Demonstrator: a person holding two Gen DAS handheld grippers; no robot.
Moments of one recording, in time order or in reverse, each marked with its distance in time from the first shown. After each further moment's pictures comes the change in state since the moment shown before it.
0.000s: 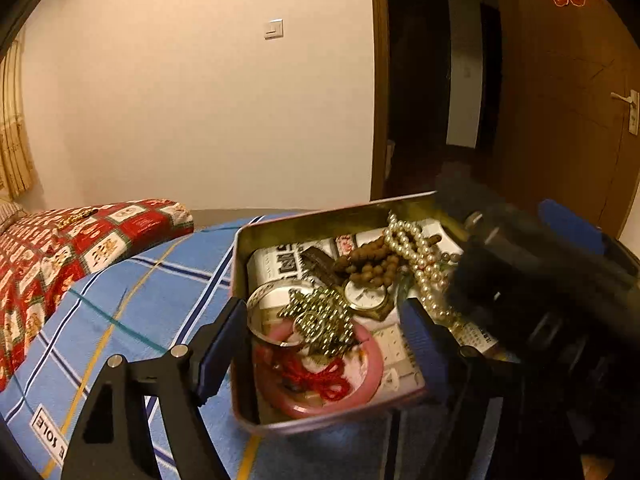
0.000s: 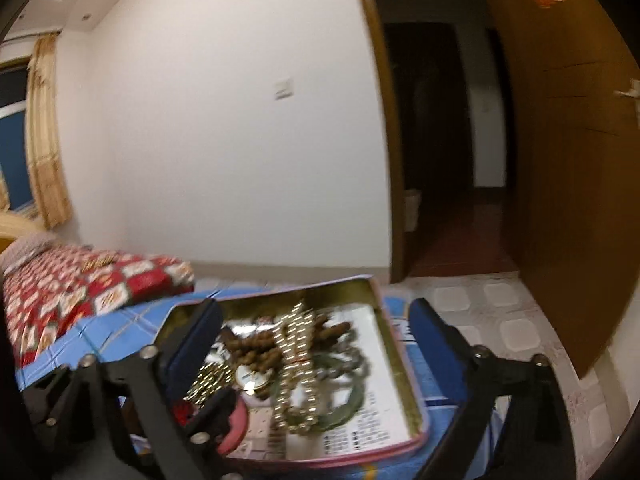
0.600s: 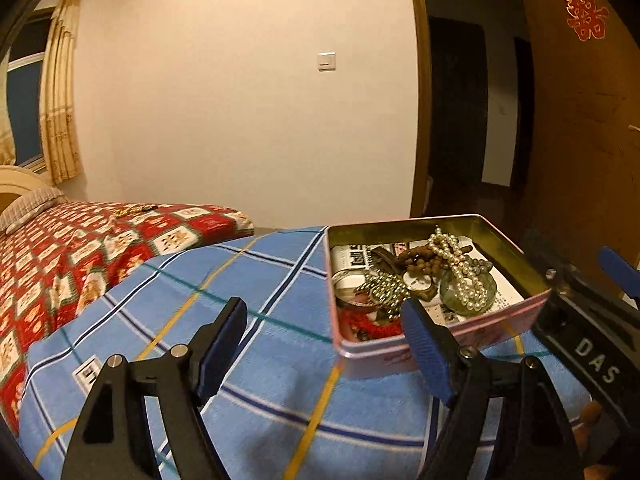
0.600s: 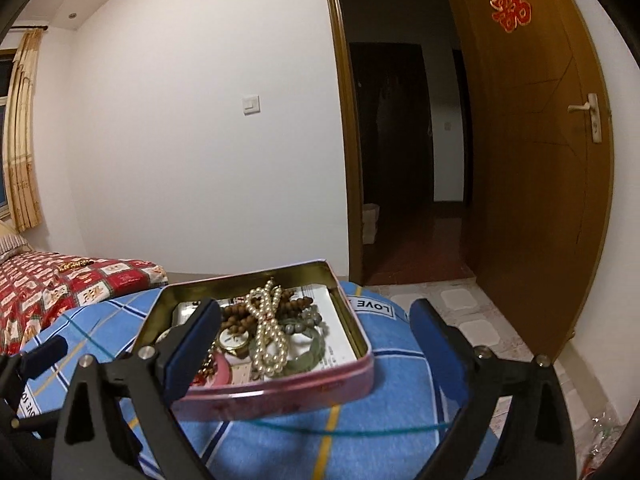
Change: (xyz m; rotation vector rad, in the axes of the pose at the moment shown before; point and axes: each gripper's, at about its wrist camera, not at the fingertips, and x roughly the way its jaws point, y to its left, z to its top) left arm -0.062 0.032 -0.037 -0.098 -0.132 0.127; right arm -0.056 0.010 -0.024 -0.029 -0.057 -0.140
